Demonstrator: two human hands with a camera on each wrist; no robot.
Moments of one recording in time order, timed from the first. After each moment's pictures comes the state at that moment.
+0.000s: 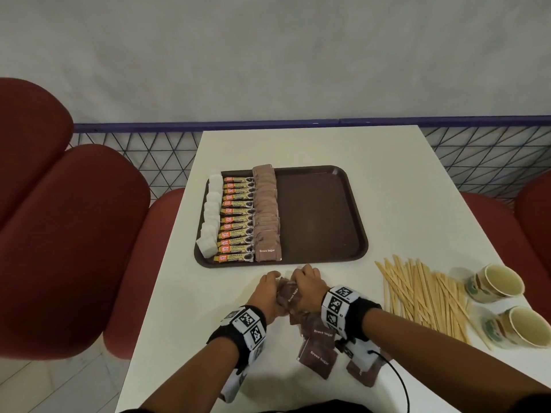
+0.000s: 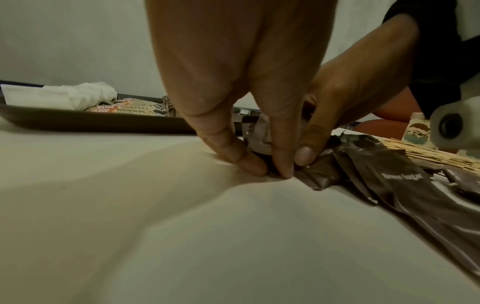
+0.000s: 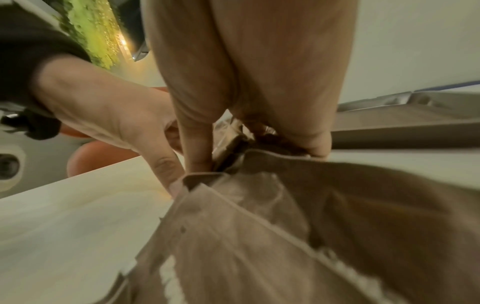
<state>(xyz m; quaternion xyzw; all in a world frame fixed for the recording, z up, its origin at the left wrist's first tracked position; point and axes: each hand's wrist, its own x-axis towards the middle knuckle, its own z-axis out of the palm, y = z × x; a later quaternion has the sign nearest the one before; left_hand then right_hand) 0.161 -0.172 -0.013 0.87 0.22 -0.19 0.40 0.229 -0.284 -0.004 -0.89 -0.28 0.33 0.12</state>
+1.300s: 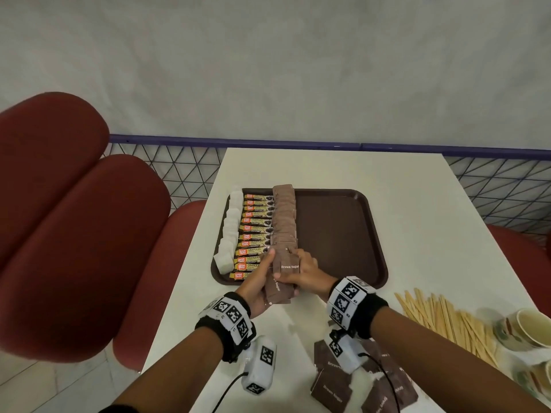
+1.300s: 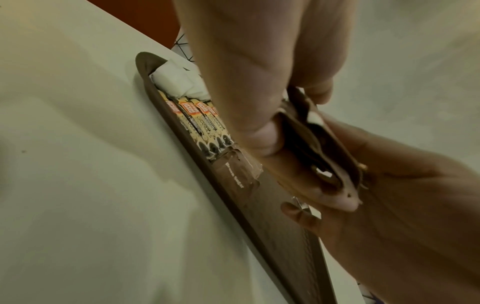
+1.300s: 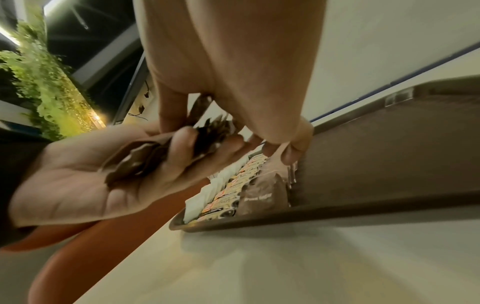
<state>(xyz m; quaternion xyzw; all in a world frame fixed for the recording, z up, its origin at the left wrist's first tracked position) 0.186 -0.124 0.043 0.40 0.27 -0.11 0.87 0.269 -0.232 0.033 -0.81 -0.19 0.35 0.43</state>
